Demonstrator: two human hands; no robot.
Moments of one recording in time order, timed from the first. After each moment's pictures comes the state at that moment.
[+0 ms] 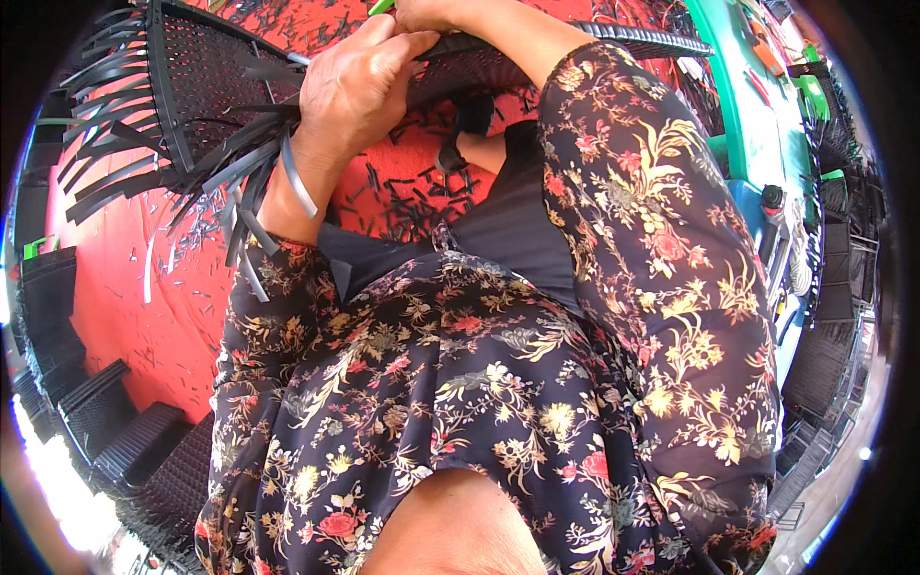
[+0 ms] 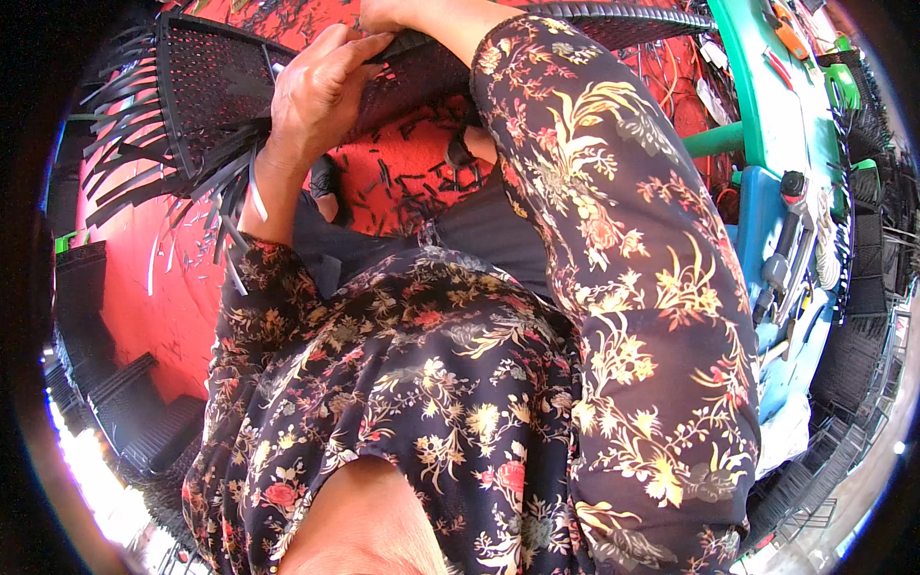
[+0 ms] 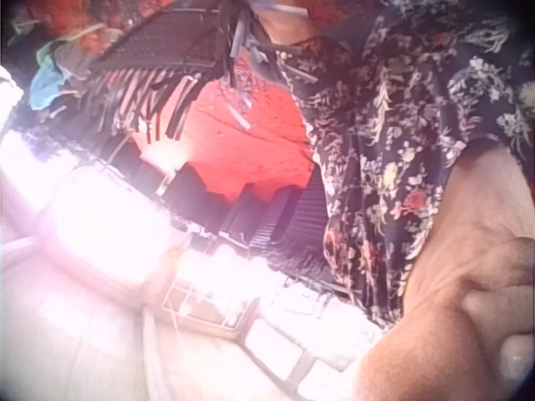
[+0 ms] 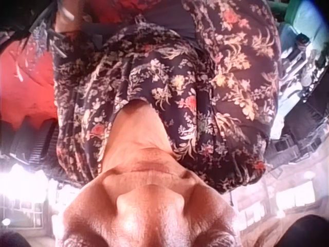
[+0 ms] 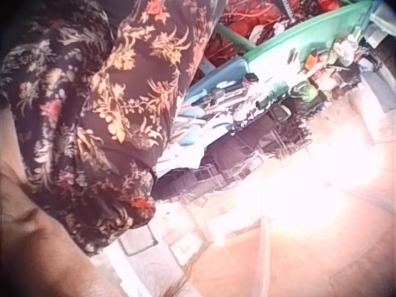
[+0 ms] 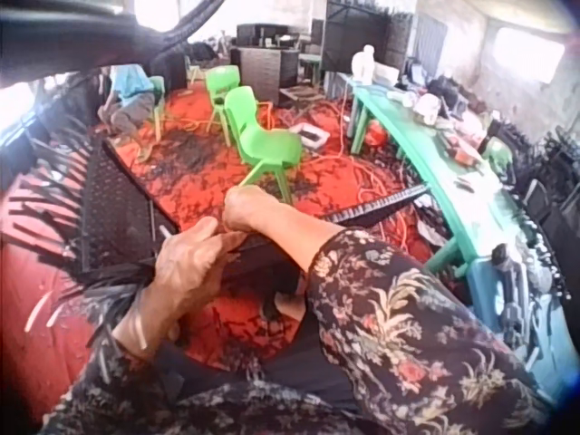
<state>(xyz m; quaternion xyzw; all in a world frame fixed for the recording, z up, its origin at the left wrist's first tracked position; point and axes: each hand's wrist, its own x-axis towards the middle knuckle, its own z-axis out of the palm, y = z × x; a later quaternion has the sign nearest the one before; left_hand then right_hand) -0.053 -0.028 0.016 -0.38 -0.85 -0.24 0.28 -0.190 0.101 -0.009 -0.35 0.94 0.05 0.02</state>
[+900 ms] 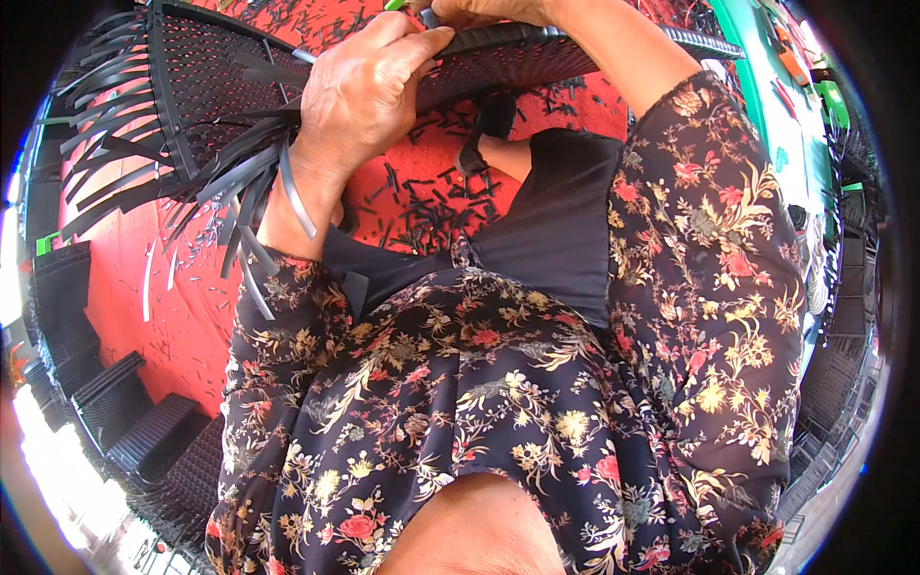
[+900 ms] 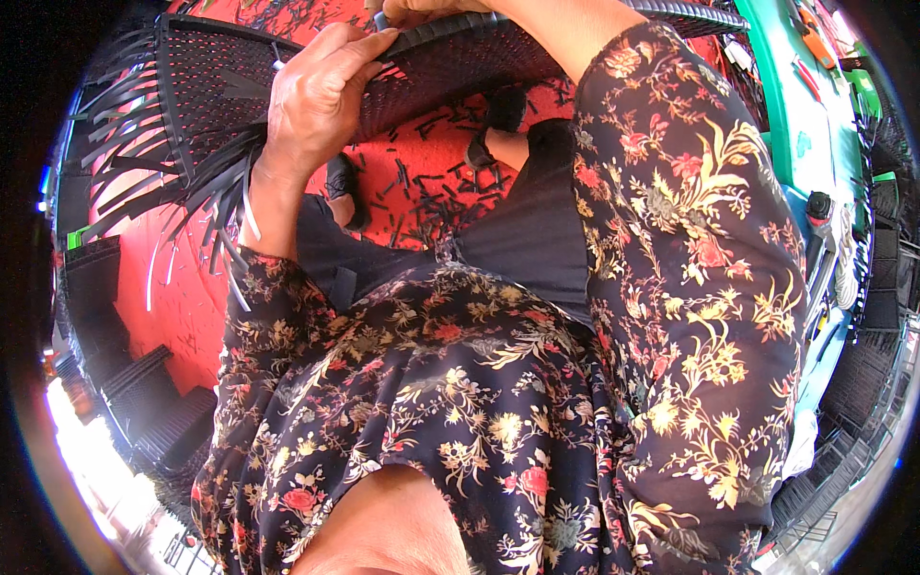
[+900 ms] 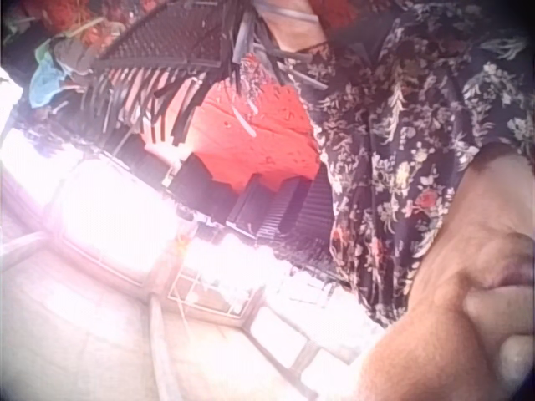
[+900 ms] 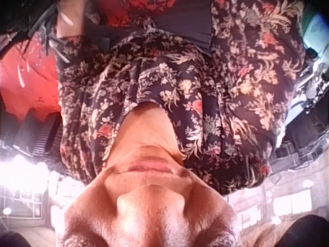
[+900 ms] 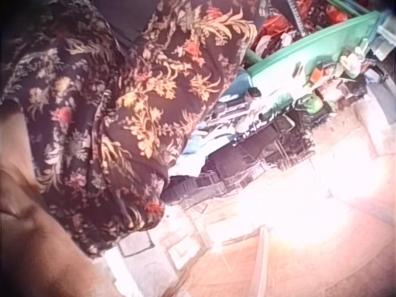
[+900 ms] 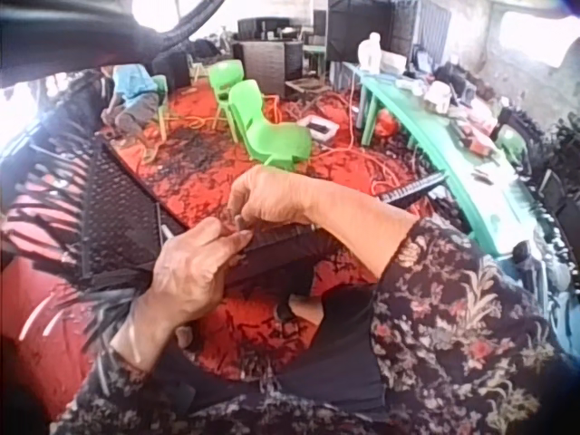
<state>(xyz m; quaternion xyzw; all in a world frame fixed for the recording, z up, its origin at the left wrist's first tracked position) -0.058 -0.029 0.031 -0.41 -0.85 -0.22 0.27 -0.163 0.139 0.039 -0.30 0.80 -0.49 0.19</state>
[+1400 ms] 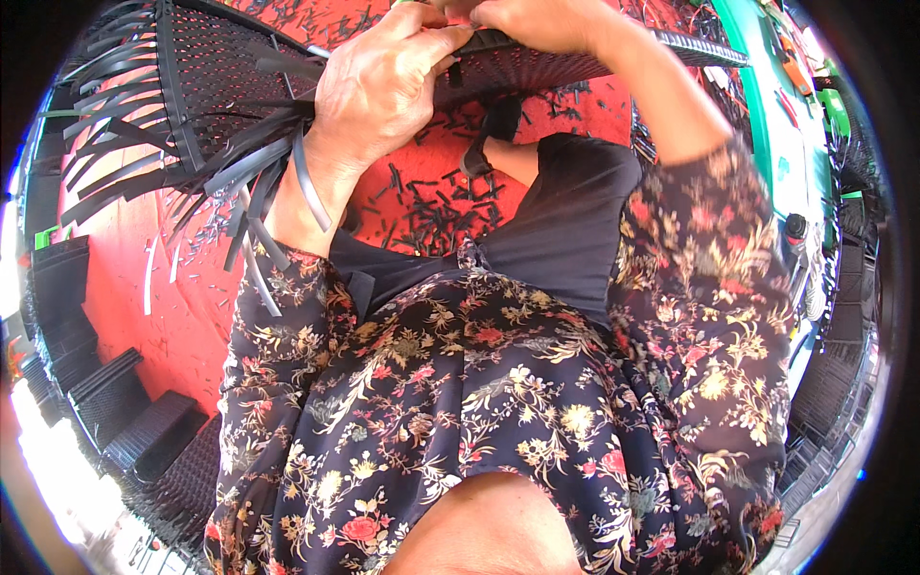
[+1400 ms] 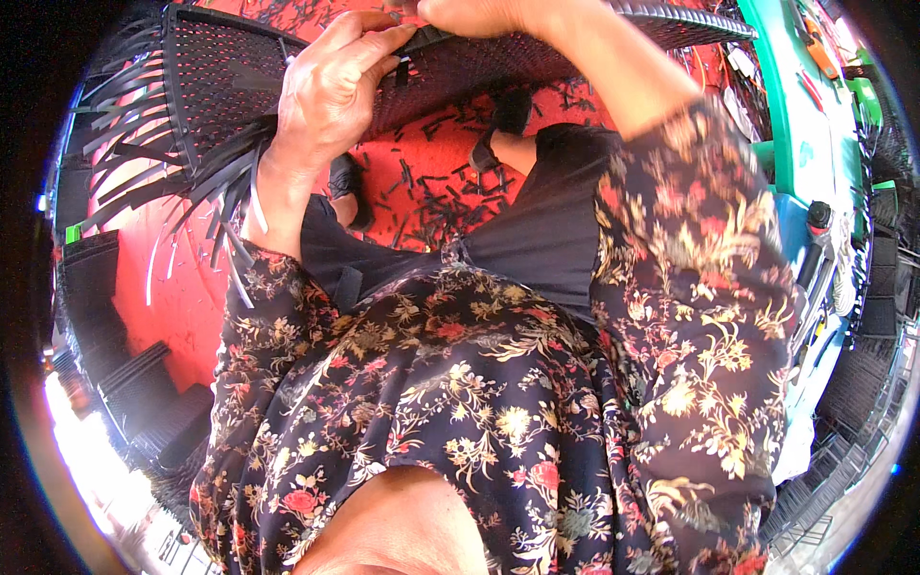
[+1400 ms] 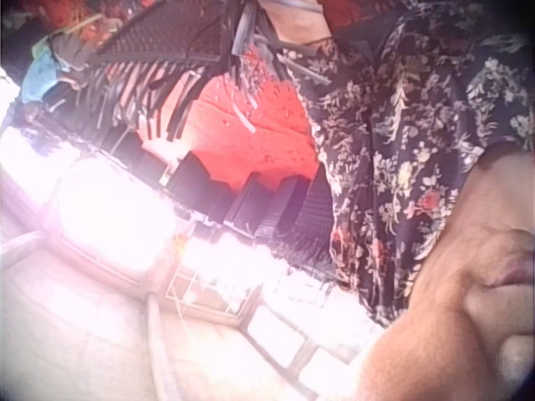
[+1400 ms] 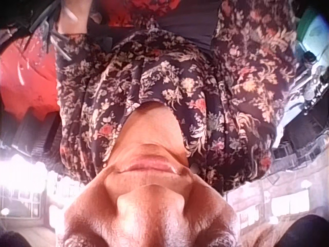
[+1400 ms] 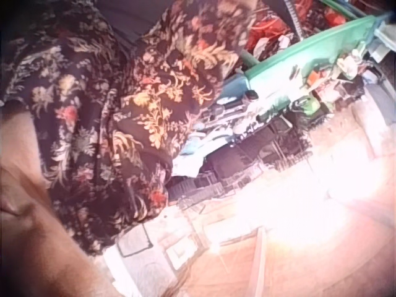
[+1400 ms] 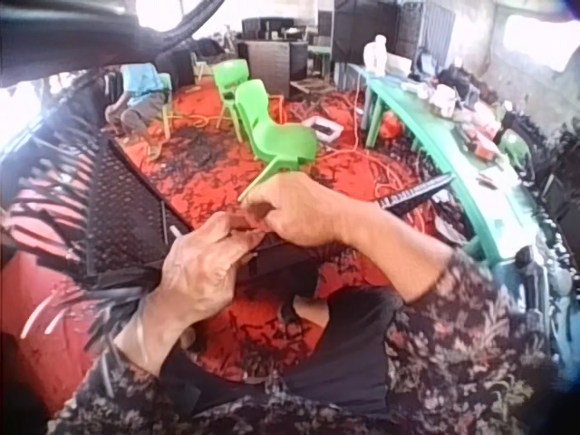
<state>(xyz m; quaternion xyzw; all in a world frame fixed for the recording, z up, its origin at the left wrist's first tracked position) -0.042 -0.020 0.051 -0.38 -0.83 -0.28 0.30 -0.117 0.161 0.059 -0.43 0.83 -0.35 -0.08</state>
